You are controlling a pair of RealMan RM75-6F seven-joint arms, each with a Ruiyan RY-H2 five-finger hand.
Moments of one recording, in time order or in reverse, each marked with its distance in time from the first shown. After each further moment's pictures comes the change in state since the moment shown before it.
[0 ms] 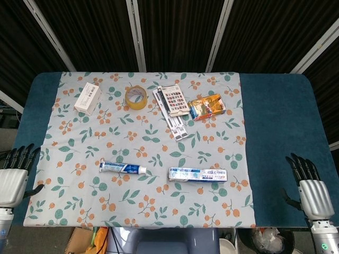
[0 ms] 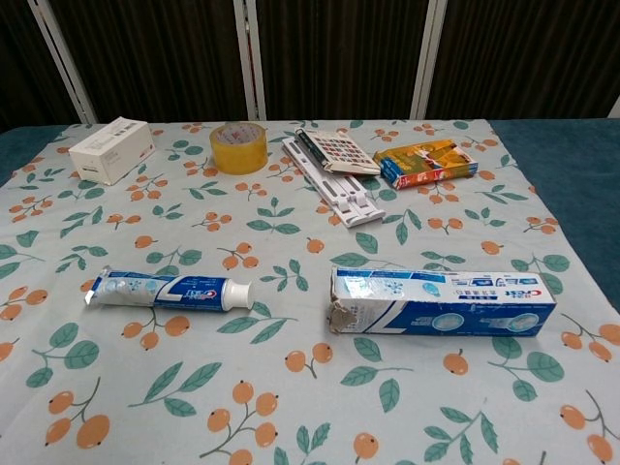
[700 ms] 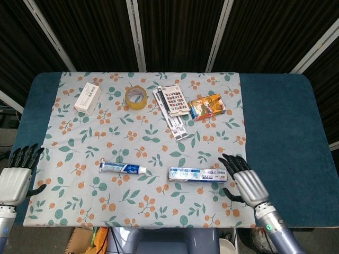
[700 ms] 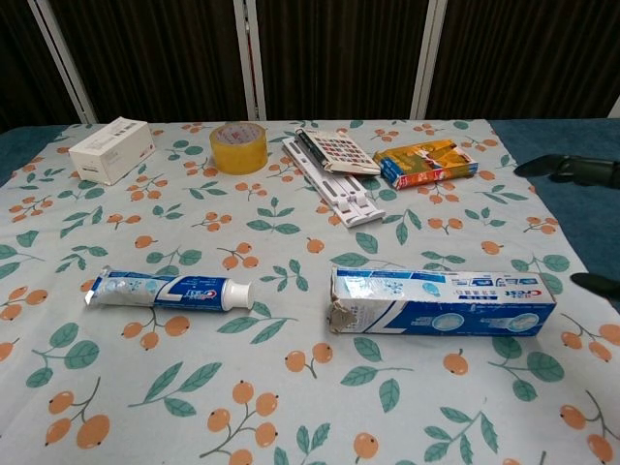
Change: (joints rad) left arm -0.017 0.008 0.001 -0.009 -0.016 -0.041 -0.008; right arm 0.246 -0.116 0.054 -0.316 0.152 -0.373 -0.334
